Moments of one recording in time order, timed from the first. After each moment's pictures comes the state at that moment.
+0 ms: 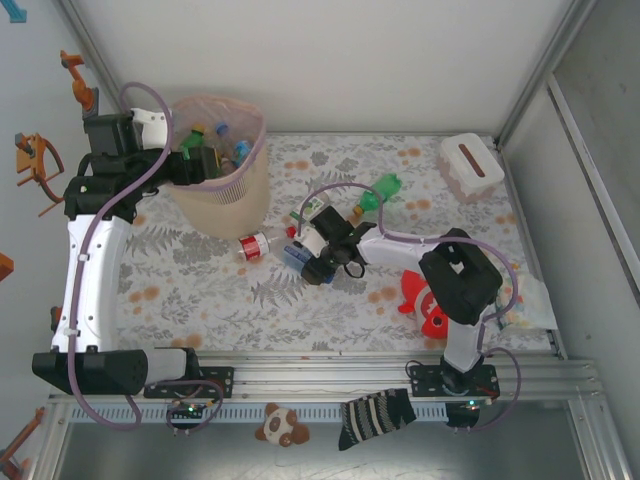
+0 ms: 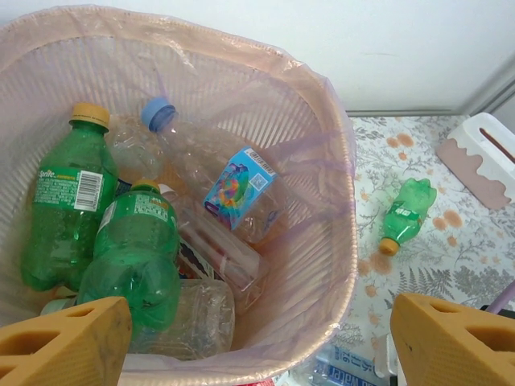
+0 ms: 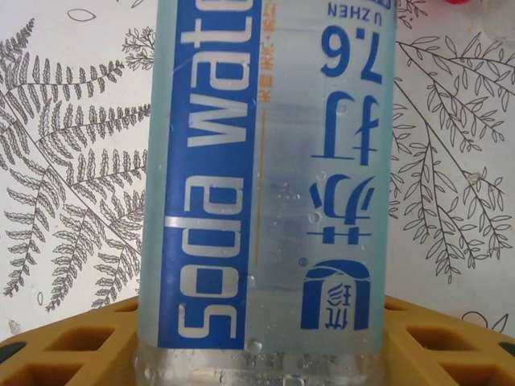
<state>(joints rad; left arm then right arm) -0.07 1.29 1.60 -0.89 0.34 -0.05 0.80 1.87 1.16 -0.38 -0.24 -0.16</state>
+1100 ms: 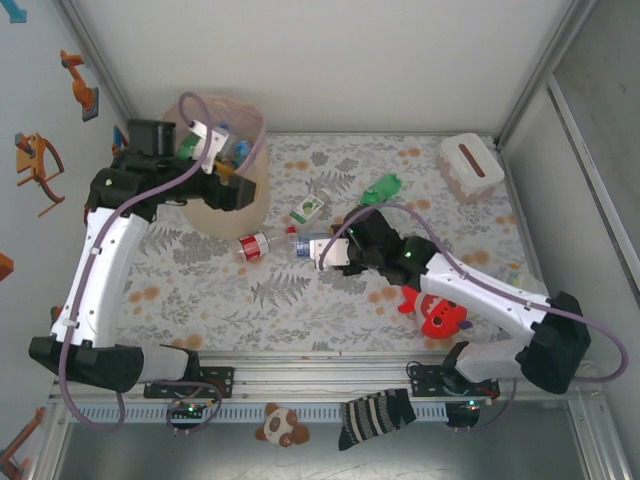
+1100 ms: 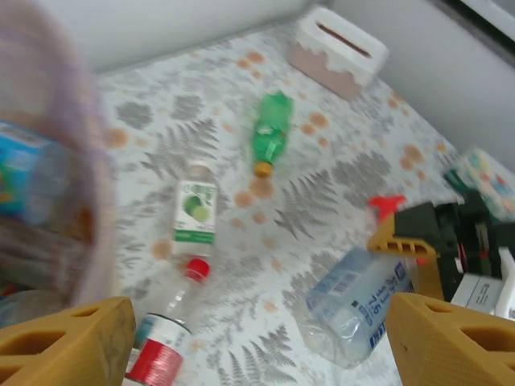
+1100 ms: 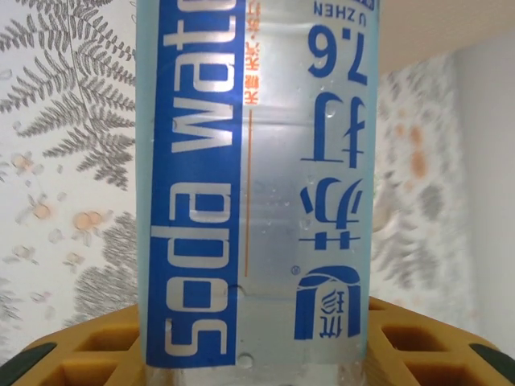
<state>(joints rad) -0.29 1.34 1.64 -1.08 0.57 0.18 0.89 1.28 1.02 -0.44 0.08 -1.03</state>
